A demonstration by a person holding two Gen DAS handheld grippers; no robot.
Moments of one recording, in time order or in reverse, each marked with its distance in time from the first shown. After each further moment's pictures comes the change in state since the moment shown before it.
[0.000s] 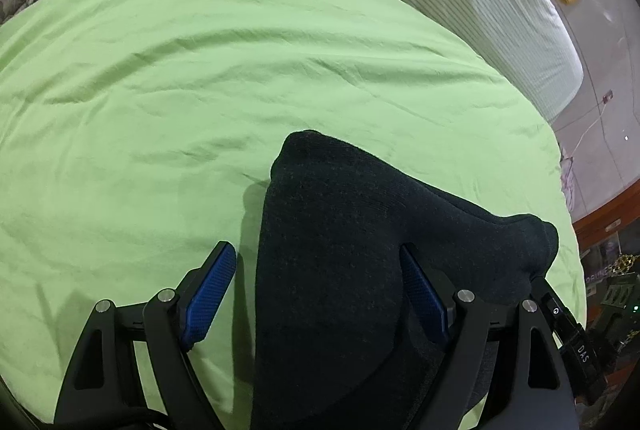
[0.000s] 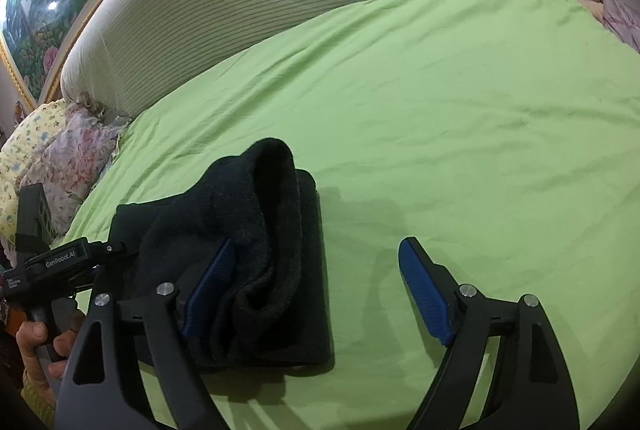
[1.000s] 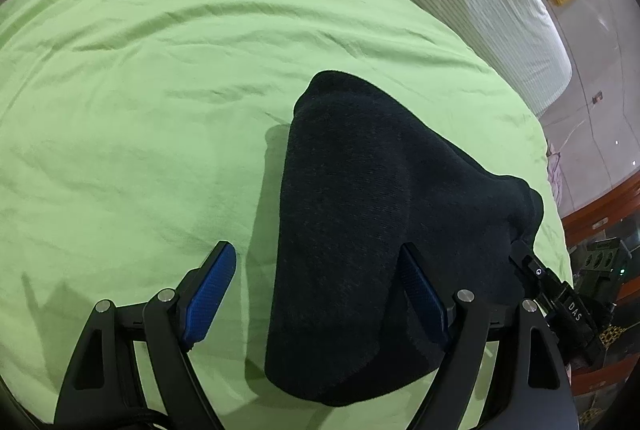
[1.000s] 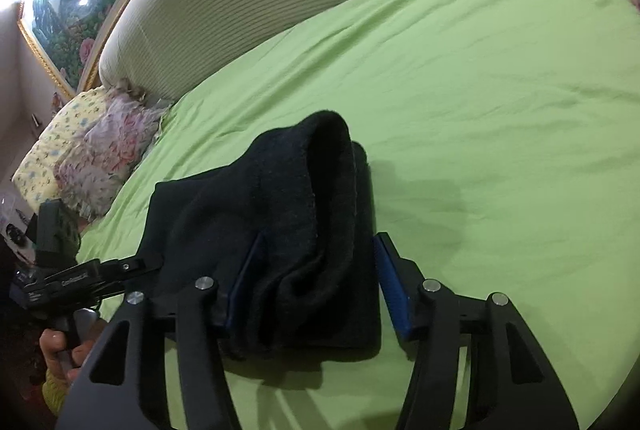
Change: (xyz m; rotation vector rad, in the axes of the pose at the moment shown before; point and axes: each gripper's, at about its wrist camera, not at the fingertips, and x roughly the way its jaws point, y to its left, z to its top) left arm -0.026 0.014 -0.038 -0.028 0.030 -0.055; right arm 0.011 -0.003 -0.009 0.016 0.087 0.215
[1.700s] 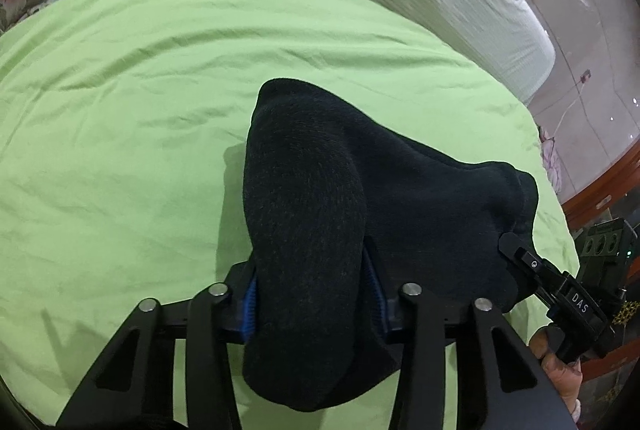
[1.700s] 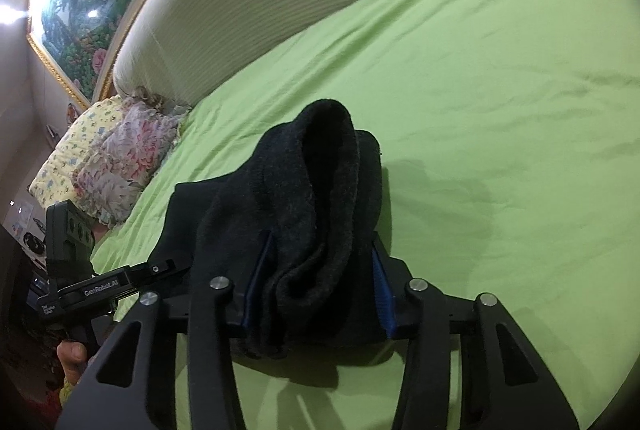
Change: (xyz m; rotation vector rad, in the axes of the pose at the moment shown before) left arm -0.011 -0.029 -0.008 0.106 -0.058 0.007; right arm -0.015 0.010 -0.004 -0.001 -0.035 0.063
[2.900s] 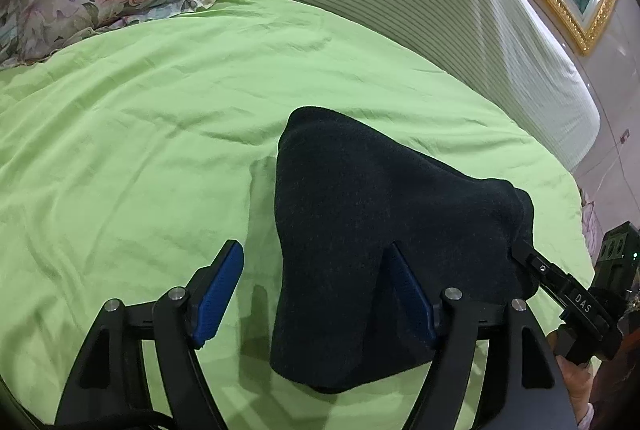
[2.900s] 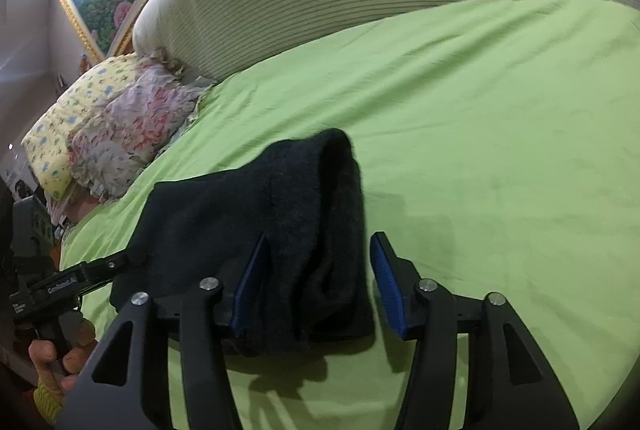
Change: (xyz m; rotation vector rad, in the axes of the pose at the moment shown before) left arm -0.047 0.095 0.025 -0.129 -0.173 0.172; right arm 0.083 0.066 0.027 -0.151 0.033 -0.009
